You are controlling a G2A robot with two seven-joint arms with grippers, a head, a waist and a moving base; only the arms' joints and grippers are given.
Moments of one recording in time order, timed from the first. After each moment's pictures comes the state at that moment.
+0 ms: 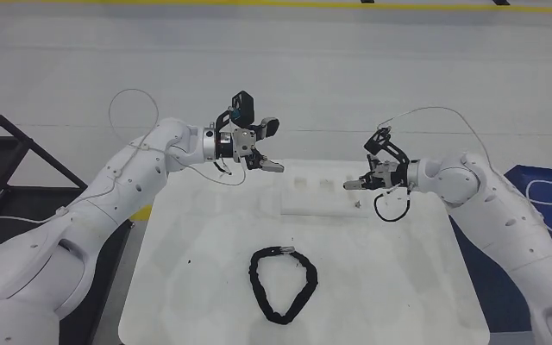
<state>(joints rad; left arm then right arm) 0.32 -0.94 -0.35 -1.07 0.65 -1.01 0.15 -0.61 -0.95 0.71 -1.12 -0.32 -0.61 0.73</state>
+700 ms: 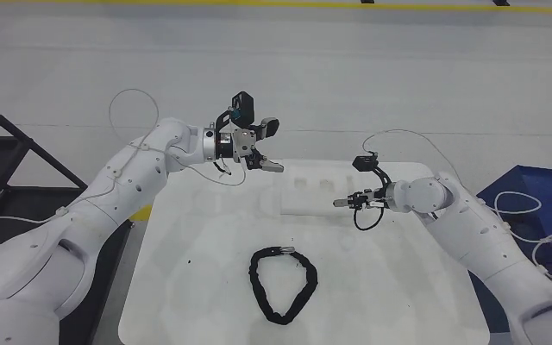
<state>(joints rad) 0.32 -0.94 -0.35 -1.07 0.65 -1.01 0.15 -0.67 -1.02 0.64 -1.09 -0.16 -0.19 0.90</state>
